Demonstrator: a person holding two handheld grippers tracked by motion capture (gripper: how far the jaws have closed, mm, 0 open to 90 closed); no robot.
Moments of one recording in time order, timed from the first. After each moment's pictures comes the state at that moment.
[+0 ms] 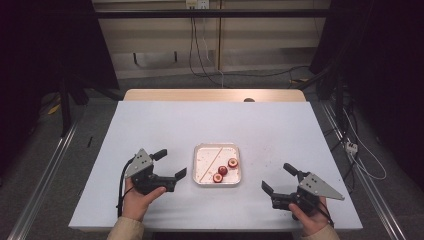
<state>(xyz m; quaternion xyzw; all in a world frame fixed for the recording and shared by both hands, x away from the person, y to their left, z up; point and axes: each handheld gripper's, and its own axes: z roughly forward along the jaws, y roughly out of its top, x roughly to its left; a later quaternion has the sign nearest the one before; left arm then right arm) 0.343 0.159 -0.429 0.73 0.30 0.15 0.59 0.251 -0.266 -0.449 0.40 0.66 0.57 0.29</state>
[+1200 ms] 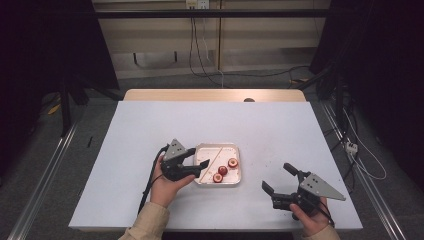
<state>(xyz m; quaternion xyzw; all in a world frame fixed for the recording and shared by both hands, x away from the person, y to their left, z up) 0.371 0.088 -0.431 0.80 0.31 0.12 0.51 0.250 -0.267 -0.447 0.39 0.66 0.57 0.29</state>
